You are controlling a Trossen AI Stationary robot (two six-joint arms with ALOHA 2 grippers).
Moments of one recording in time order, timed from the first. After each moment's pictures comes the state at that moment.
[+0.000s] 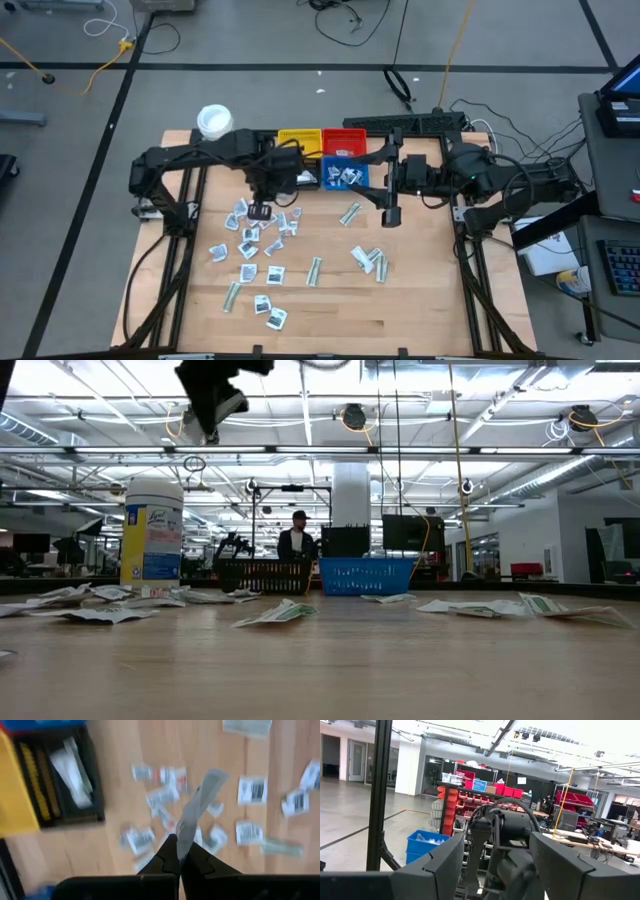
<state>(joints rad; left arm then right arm) 0.14 1.69 1.78 -1.57 0.08 0.23 0.16 1.25 1.39 0.08 0.18 -0.21</state>
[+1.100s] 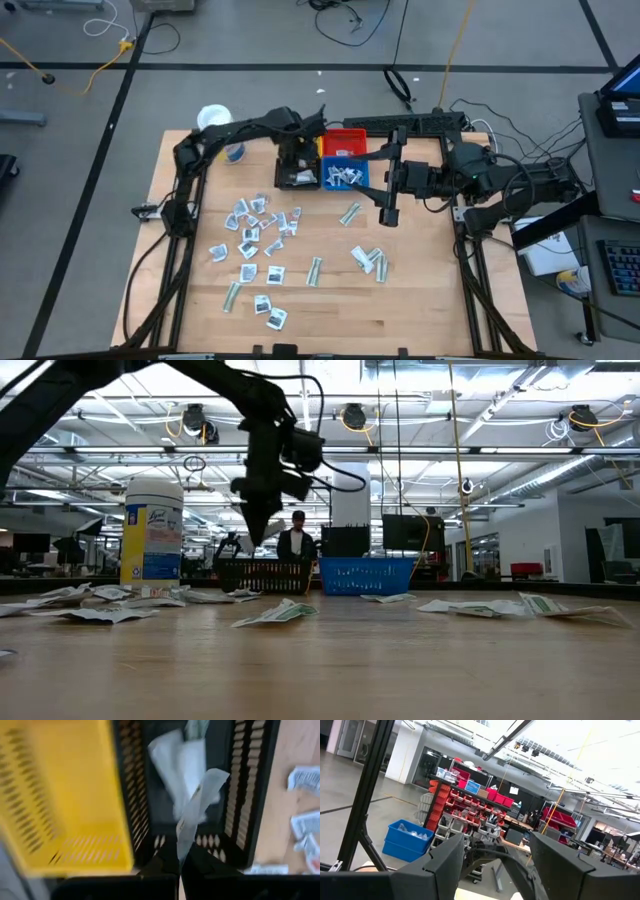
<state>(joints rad) 0.50 2.07 1.77 -1.28 -0.03 0.54 0.16 1.25 1.39 0.10 0.18 -0.41</state>
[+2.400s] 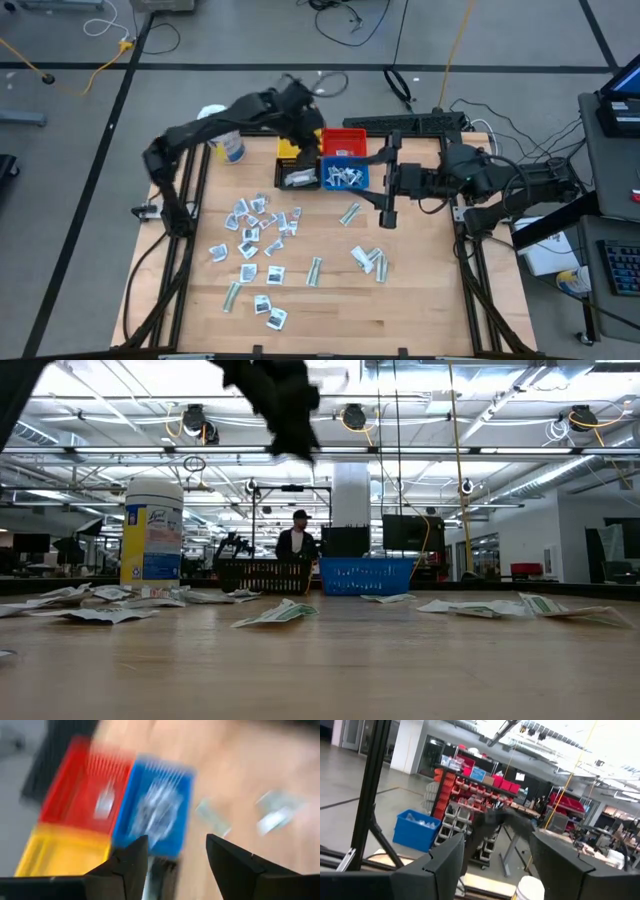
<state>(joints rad) 0.50 1.81 1.77 -0.86 0.35 0.15 0.16 1.25 1.39 0.02 0.19 -0.35</state>
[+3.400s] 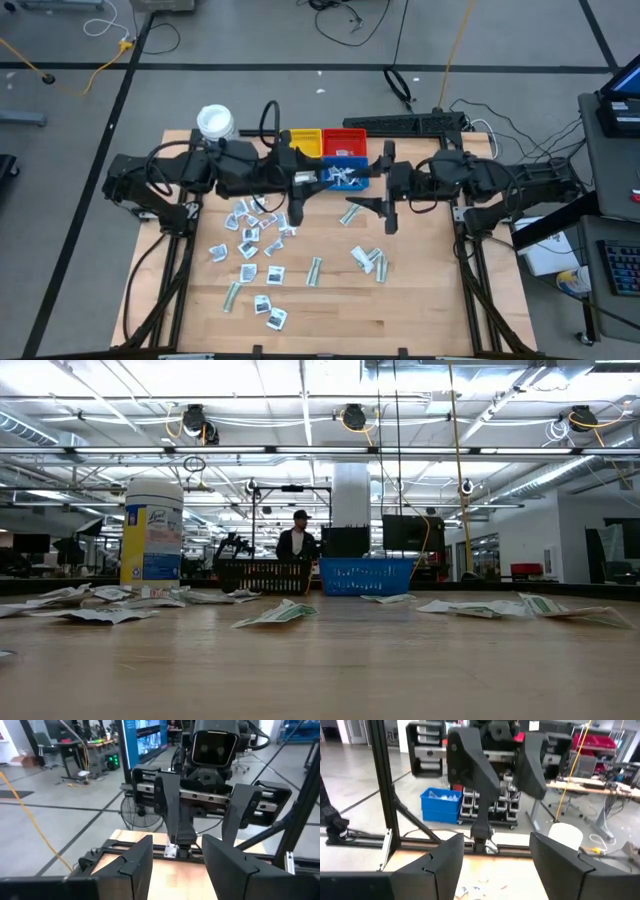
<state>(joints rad) -0.15 1.51 1.77 -0.40 -0.32 -0.02 0.16 1.23 1.39 -0.22 0.18 -0.06</state>
